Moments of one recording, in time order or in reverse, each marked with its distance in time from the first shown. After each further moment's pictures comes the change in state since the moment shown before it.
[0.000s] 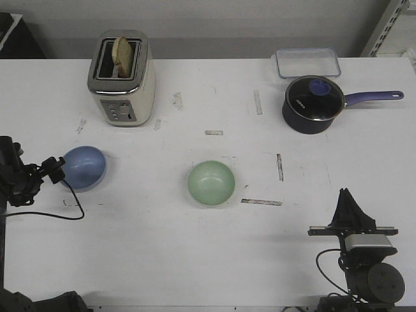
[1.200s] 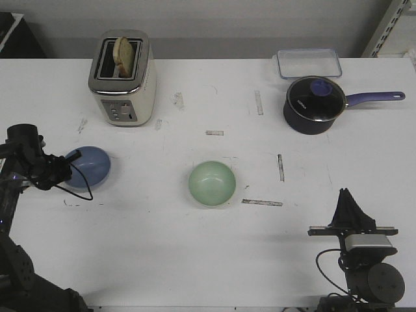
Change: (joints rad) left arm -0.084 0.257 0.093 0.033 0.002 -0.040; right arm 0.000 0.000 0.000 0.000 0.000 0.000
